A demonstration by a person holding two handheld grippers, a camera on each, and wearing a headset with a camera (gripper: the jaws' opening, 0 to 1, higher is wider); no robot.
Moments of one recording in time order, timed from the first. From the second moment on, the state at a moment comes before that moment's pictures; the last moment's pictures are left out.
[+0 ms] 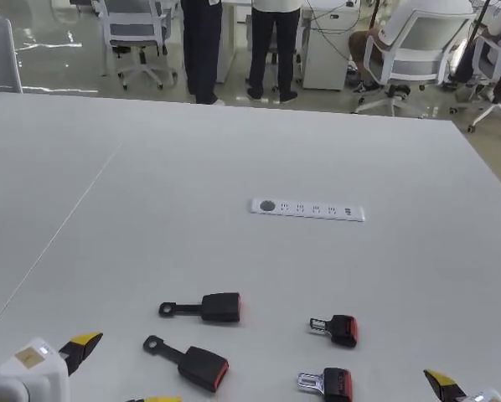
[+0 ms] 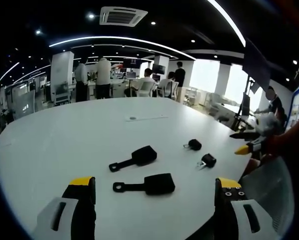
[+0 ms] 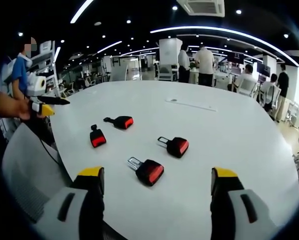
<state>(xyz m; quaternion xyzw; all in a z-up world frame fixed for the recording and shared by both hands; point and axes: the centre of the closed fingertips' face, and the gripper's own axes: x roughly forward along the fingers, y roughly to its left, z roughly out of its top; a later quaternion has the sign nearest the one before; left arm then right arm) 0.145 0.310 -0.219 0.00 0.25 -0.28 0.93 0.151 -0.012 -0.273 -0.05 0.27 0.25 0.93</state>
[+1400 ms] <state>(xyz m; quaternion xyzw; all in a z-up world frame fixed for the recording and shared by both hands) 0.150 0.313 -0.241 -0.01 0.28 -0.28 0.92 0.161 -0.008 -0.283 -0.06 0.28 0.26 0.92</state>
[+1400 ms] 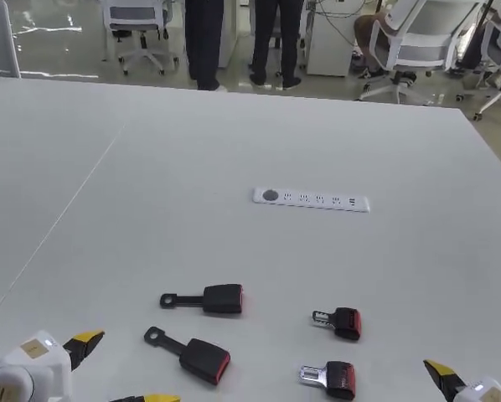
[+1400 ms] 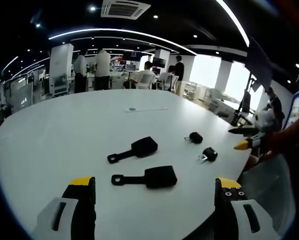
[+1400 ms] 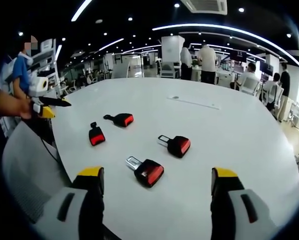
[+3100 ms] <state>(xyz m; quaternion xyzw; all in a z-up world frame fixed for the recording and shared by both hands) 0.189 0.265 -0.318 0.20 0.35 -0.52 0.75 0.179 0.036 -0.350 -0.18 0.38 0.49 0.76</state>
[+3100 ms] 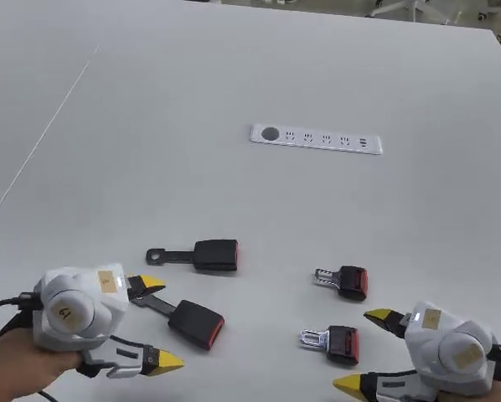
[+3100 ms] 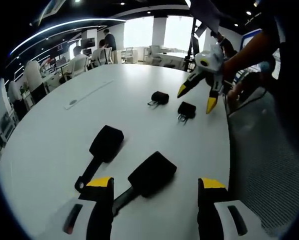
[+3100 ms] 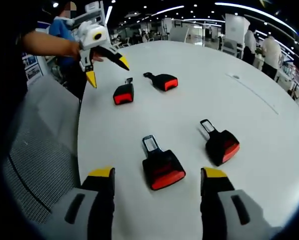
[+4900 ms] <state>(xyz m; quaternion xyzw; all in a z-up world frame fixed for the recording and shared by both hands) 0.209 0.254 -0.373 0.29 0.38 -0.54 0.69 0.187 0.042 -0.371 -0.28 0.41 0.56 0.66</state>
